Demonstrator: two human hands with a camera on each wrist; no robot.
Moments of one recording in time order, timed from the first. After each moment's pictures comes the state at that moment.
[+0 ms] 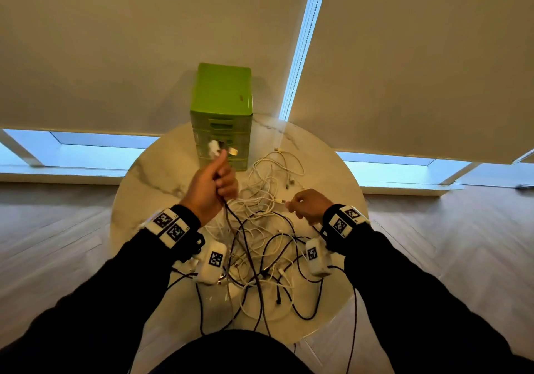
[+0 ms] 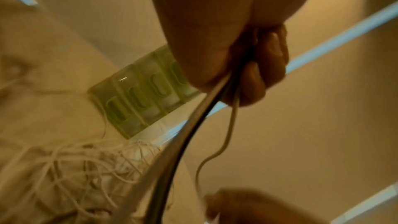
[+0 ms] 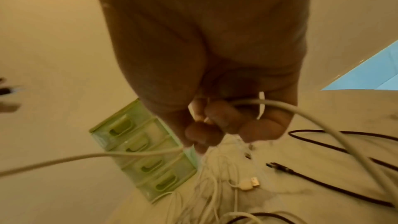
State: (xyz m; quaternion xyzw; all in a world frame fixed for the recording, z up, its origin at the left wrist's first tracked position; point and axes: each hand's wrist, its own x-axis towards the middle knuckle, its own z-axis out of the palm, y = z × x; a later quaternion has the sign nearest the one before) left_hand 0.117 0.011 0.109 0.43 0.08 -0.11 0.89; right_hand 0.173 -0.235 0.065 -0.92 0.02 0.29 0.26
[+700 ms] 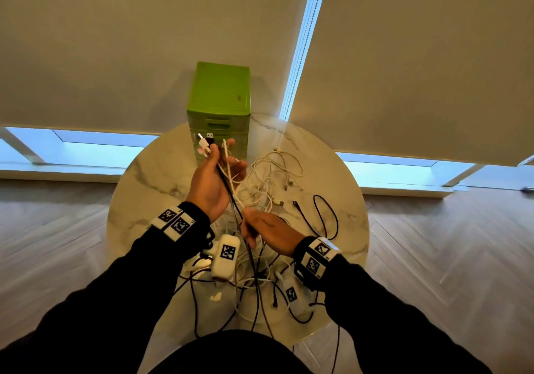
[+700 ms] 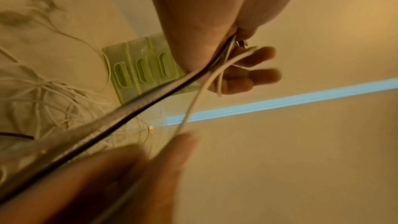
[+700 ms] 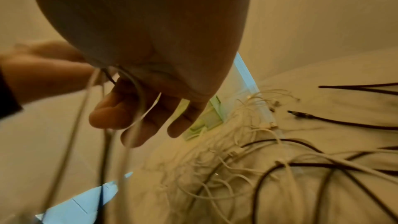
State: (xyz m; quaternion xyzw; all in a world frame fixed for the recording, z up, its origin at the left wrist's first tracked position) left_hand 0.134 -0.014 0.111 0.35 0.15 0.01 0.93; right_hand 0.104 -0.180 0.059 -0.78 -0.21 0.30 0.51
